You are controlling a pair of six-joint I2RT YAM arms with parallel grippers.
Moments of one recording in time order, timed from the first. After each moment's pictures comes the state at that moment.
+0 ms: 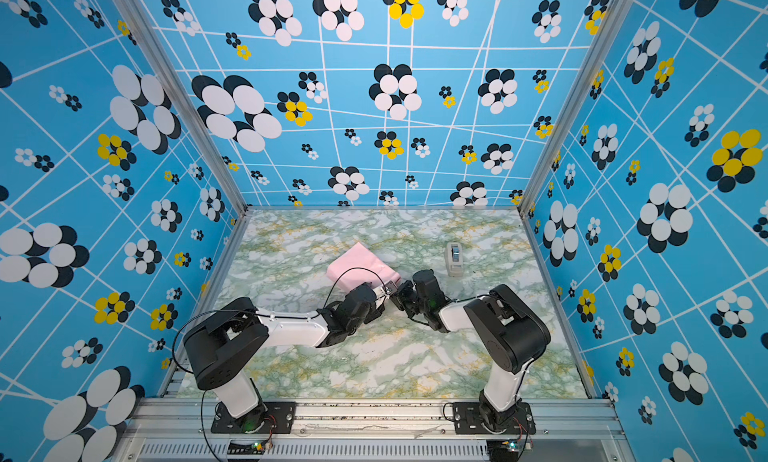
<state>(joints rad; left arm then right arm) -0.91 1.73 0.76 0.38 -0.44 0.38 0.54 1.77 0.63 0.55 -0.32 1.38</state>
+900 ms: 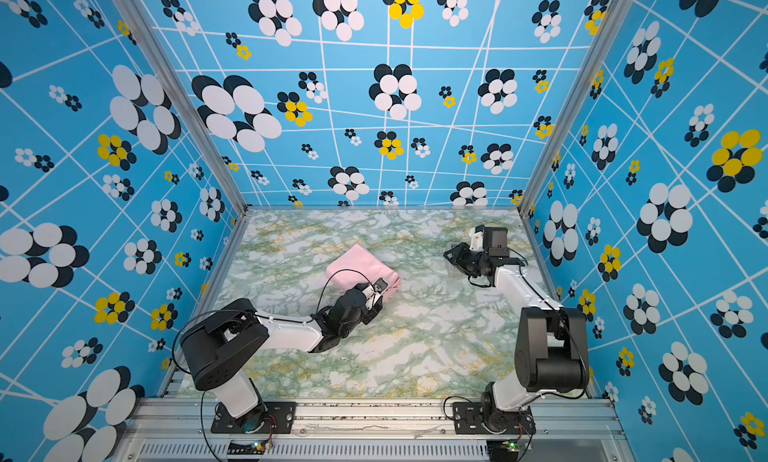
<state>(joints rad) -0.88 1.72 0.66 0.57 -0.36 0.23 -0.04 1.60 1.07 -0.33 -0.53 0.48</state>
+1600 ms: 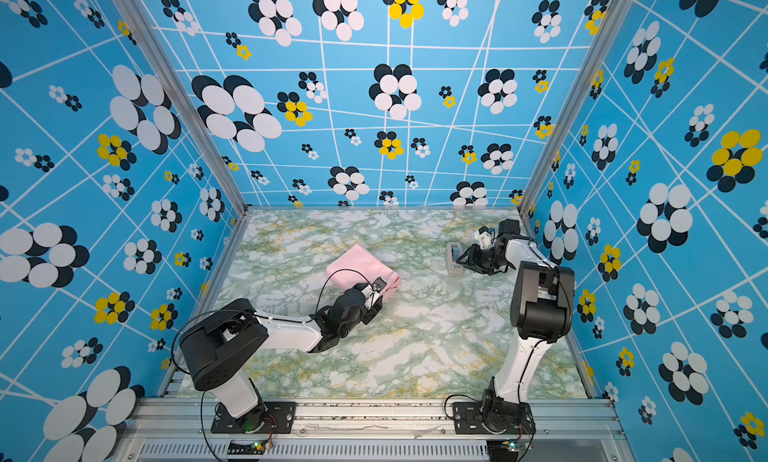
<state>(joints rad) -0.88 1.72 0.65 0.57 -0.35 0.22 -0.18 1.98 1.38 -0.65 -0.69 0.07</state>
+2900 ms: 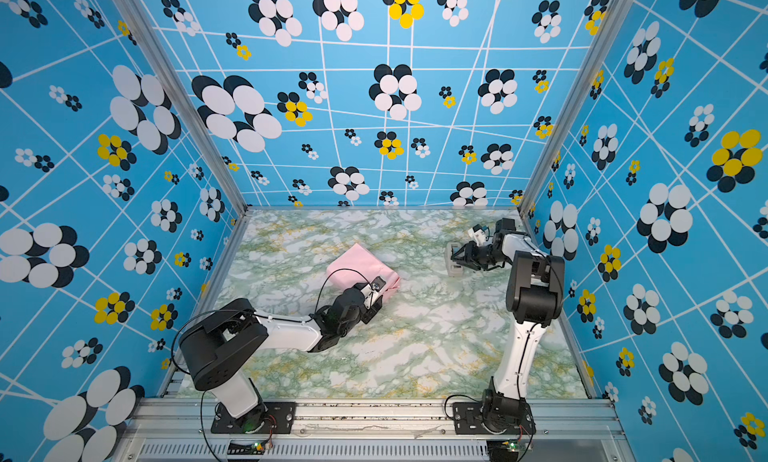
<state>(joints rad) -0.87 1.72 0.65 0.58 -0.34 0.20 -0.19 2.15 1.54 -0.72 -0.82 0.00</state>
